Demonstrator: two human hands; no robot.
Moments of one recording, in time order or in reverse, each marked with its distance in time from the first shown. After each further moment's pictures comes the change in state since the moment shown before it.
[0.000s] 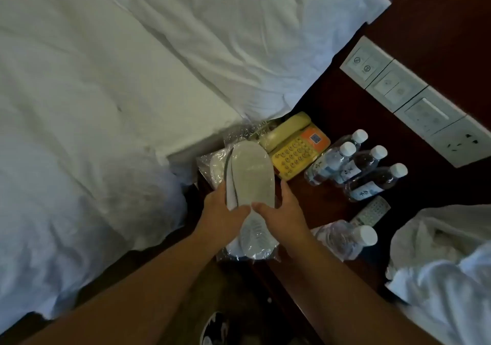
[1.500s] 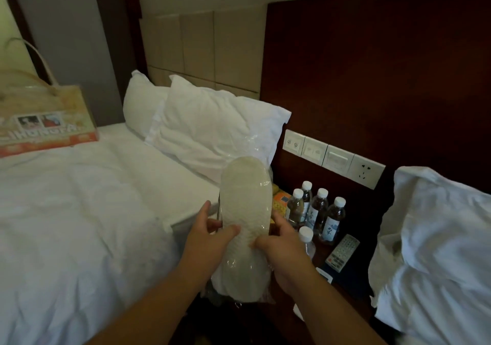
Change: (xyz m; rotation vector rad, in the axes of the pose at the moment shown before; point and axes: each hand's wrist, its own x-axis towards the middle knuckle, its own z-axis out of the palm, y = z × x) left_hand -0.143 0.068 0.004 -0.246 0.214 0.357; right_hand -0.140 0.010 -0.077 0.652 -0.107 -0.343
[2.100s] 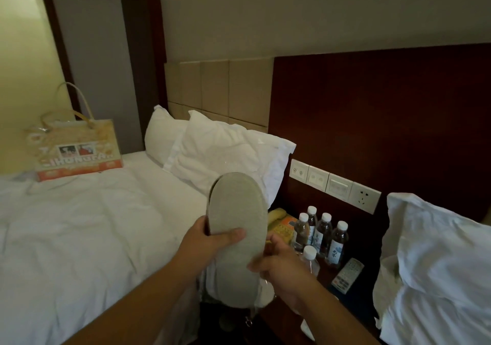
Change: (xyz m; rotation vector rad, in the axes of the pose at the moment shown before) left_hand -0.028 0.065 -0.056 0.050 -0.096 0.029; right_hand -0.053 -0.033 0.018 0.055 -0.287 0.003
